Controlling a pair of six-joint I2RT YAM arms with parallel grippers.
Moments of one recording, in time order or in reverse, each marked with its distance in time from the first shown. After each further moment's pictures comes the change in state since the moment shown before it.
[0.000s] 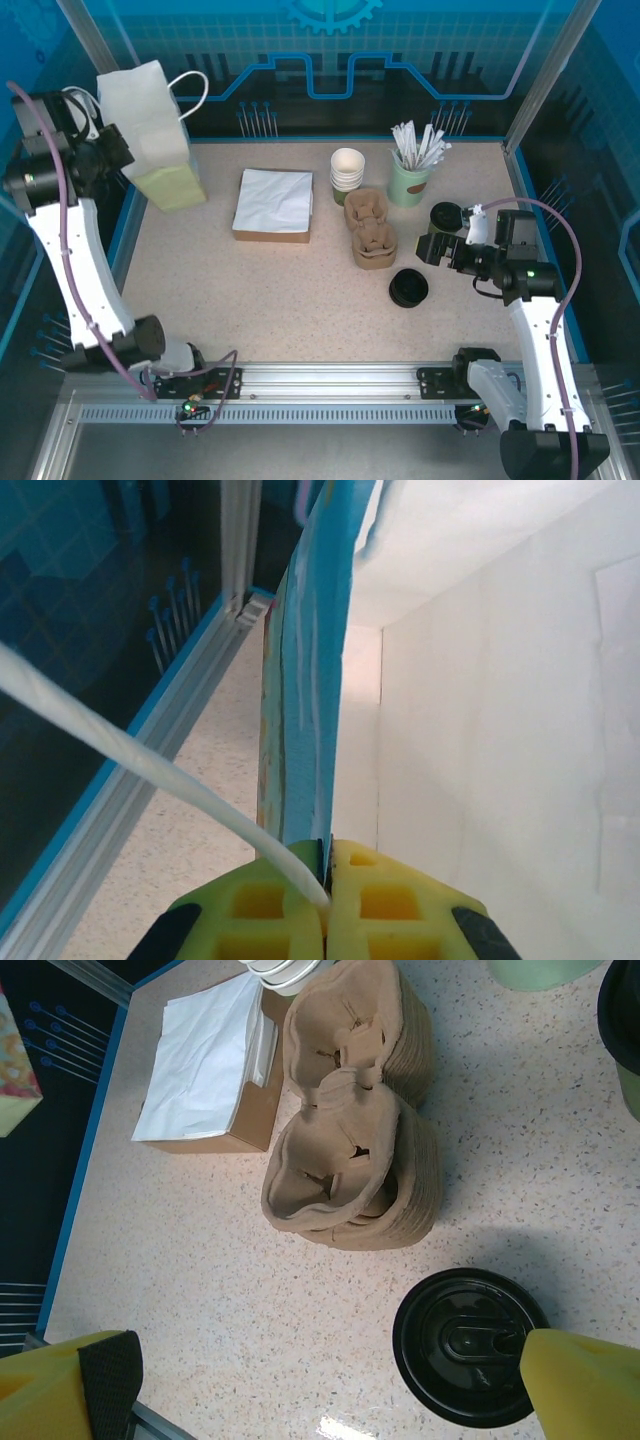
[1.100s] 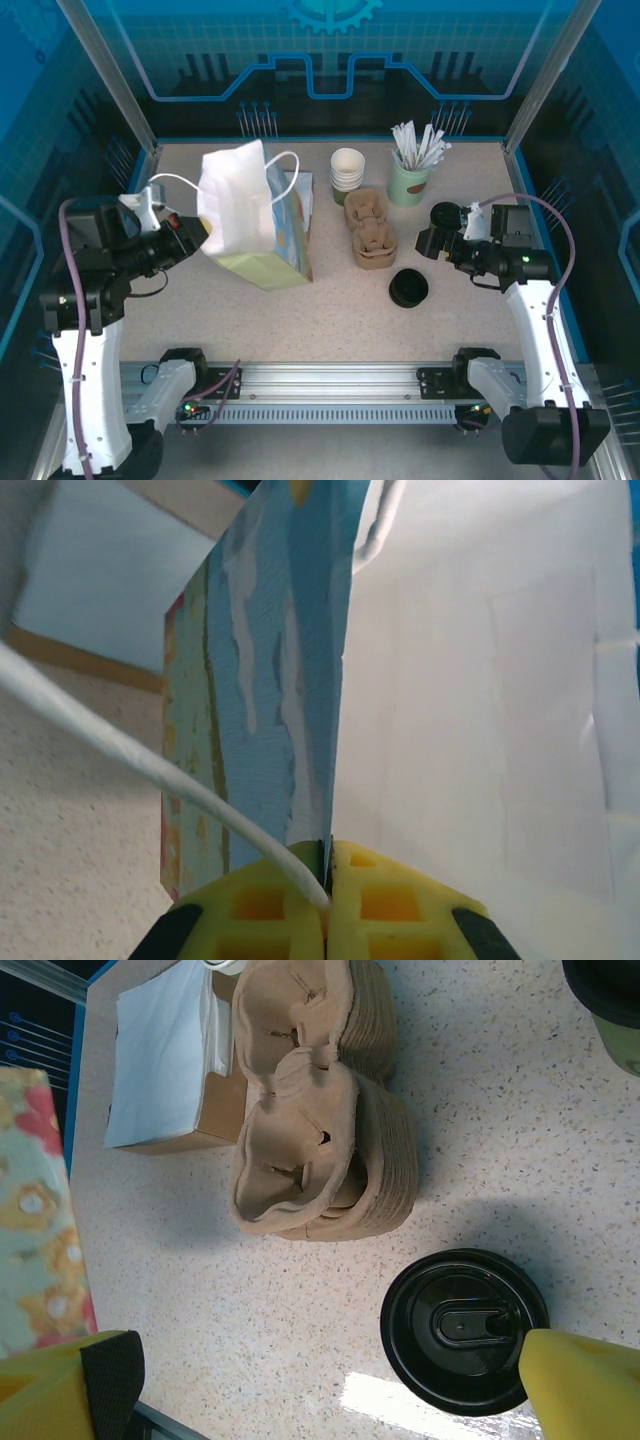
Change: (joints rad) left arm -0.295 -0.544 -0.648 0.087 0.470 -0.372; right arm 0.000 0.100 0.010 -0.006 0.027 0.065
